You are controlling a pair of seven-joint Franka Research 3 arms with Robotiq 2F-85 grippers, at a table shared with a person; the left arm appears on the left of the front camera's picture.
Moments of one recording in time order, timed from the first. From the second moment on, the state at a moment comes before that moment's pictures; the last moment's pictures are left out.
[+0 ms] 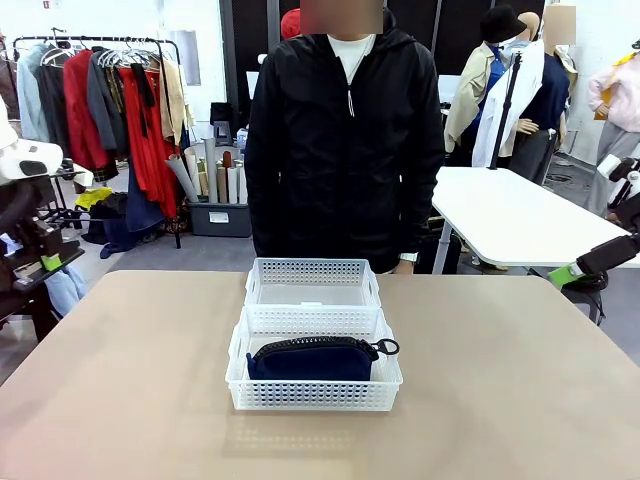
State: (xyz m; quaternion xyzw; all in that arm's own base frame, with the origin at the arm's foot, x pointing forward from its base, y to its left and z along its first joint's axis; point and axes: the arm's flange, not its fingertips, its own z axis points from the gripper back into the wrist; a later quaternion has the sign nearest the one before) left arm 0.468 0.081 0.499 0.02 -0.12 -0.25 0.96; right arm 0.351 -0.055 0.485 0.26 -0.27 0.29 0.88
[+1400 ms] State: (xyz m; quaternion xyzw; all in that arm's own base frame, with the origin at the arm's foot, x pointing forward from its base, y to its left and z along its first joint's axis) left arm 0.440 0.052 0.515 -0.02 -0.15 -0.43 0.89; right arm 0.351 -0.055 0.485 0.26 -0.27 0.29 0.88
